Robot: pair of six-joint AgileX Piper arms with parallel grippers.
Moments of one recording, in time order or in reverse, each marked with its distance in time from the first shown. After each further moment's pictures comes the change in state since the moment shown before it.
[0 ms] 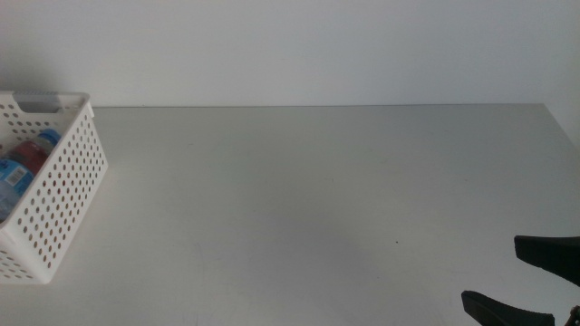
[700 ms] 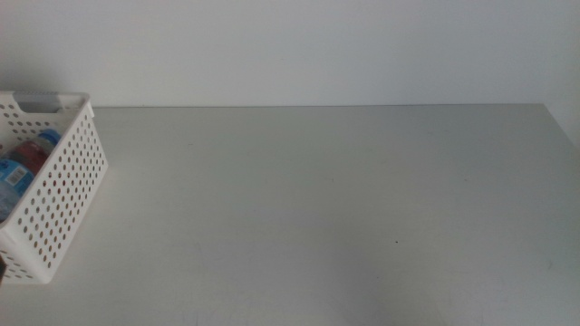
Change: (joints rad) left arm 0.000 -0.673 0.704 -0.015 -0.194 0.000; right arm -0.590 -0.489 0.162 0.055 0.001 0.000
